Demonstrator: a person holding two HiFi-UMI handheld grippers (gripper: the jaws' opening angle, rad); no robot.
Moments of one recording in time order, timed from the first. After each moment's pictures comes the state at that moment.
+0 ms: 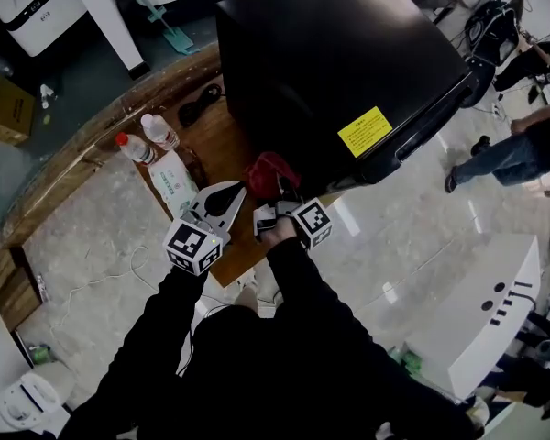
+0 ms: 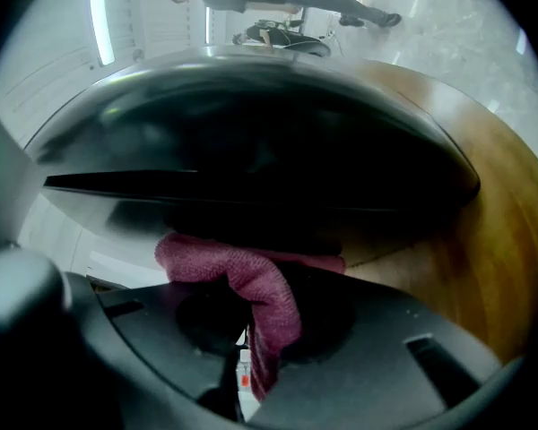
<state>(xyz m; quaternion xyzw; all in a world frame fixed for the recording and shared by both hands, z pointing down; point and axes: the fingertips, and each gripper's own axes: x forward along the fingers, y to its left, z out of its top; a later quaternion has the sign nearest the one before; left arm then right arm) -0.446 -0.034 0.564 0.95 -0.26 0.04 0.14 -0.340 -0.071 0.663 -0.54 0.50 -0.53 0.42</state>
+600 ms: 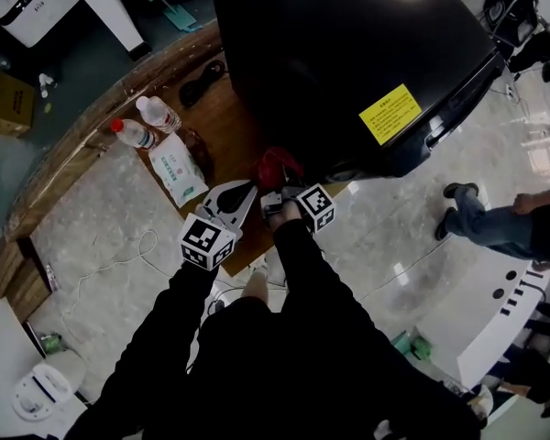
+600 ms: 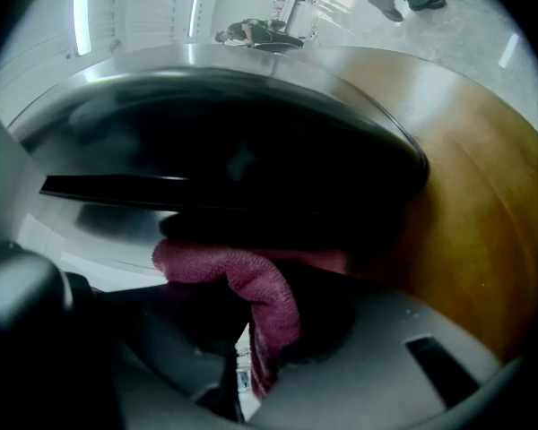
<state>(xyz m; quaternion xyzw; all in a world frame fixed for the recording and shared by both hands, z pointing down) -0.435 -0.017 0.642 0.95 -0.25 0.10 0.17 -0.332 -0.065 0.783 -0.56 0.45 -0.58 0.39</state>
